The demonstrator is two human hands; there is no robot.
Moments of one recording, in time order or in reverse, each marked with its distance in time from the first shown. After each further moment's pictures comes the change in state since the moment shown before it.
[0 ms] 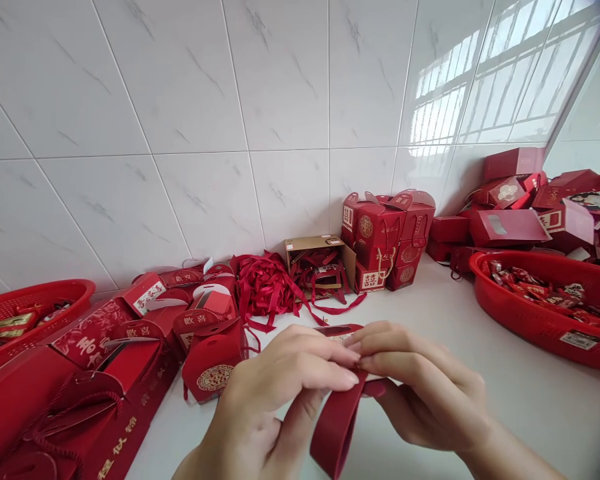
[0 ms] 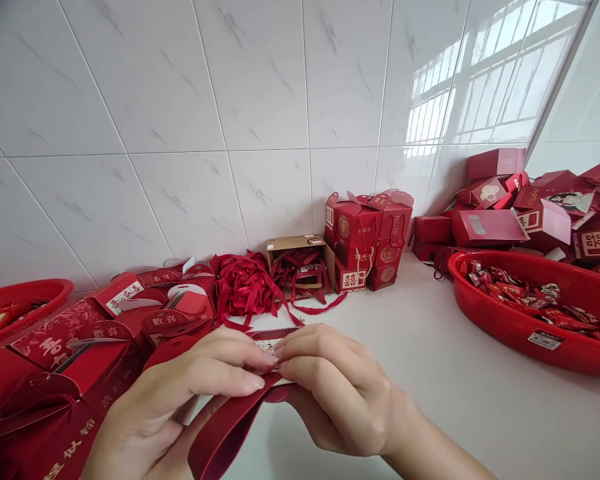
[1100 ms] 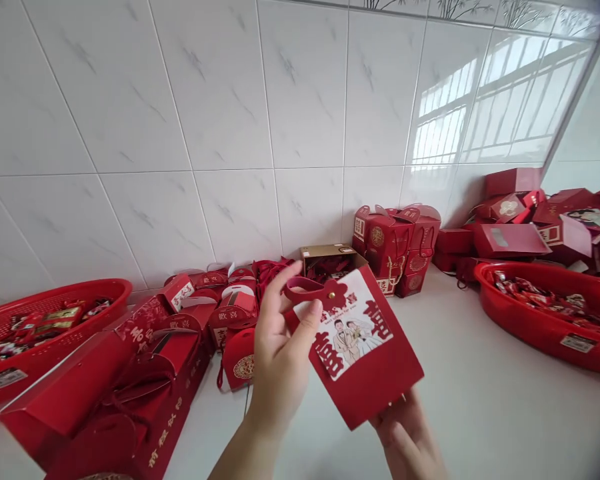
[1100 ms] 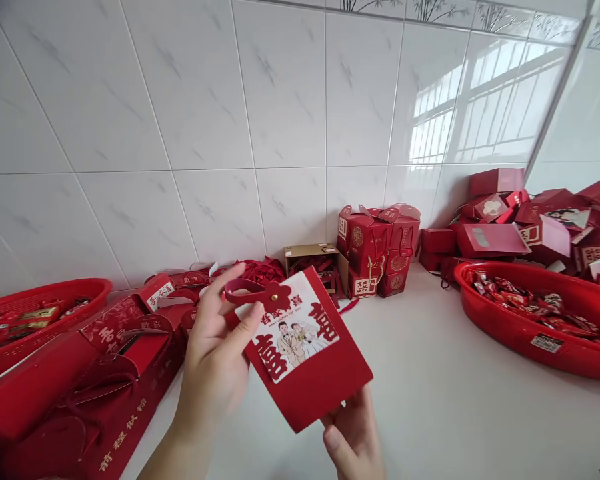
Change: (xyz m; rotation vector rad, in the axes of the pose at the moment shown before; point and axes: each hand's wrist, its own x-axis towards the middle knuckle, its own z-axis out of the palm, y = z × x) left_hand -0.002 0.000 -0.001 -0.496 0.678 -0.474; right_hand -0.103 -0.064 0.094 0.888 0.791 1.230
